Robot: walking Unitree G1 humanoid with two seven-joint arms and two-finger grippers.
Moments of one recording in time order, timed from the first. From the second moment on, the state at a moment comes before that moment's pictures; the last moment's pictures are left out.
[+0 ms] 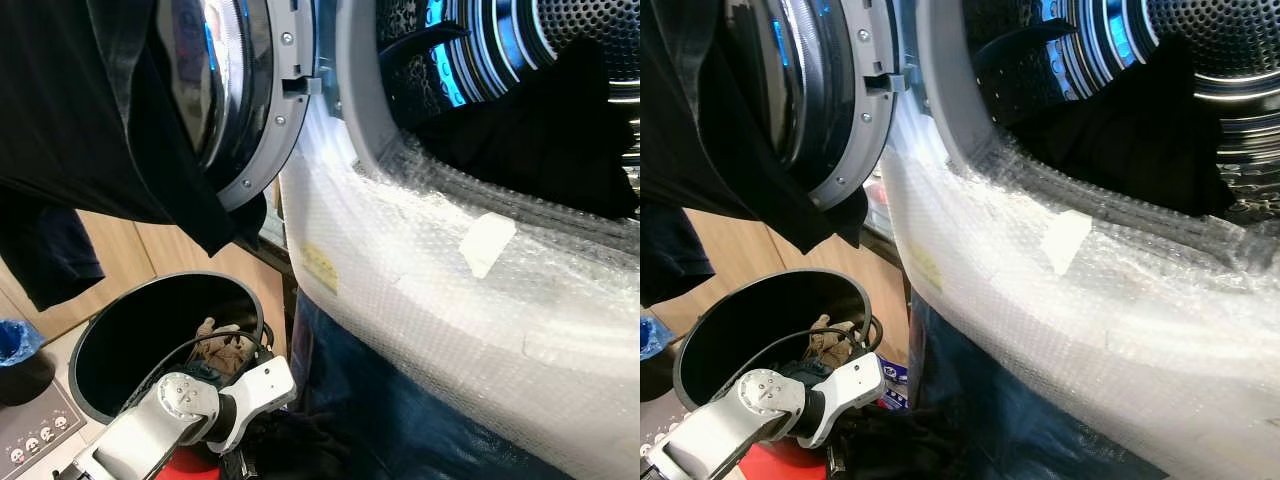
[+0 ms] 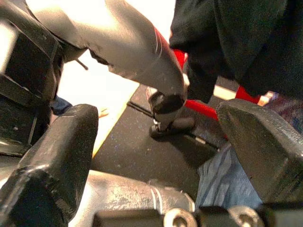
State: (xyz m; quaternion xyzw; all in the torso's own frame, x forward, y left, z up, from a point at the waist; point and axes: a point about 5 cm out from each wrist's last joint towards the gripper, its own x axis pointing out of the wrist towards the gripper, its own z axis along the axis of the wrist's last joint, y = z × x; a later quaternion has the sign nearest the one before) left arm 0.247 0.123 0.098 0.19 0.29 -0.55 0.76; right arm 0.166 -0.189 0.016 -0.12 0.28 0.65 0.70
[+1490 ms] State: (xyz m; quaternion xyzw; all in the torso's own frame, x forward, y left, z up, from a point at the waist) left arm 0.259 0.048 0.132 0.09 0.15 -0.64 0.75; right arm 0.207 -0.145 0.028 0.05 0.22 0.47 0.85
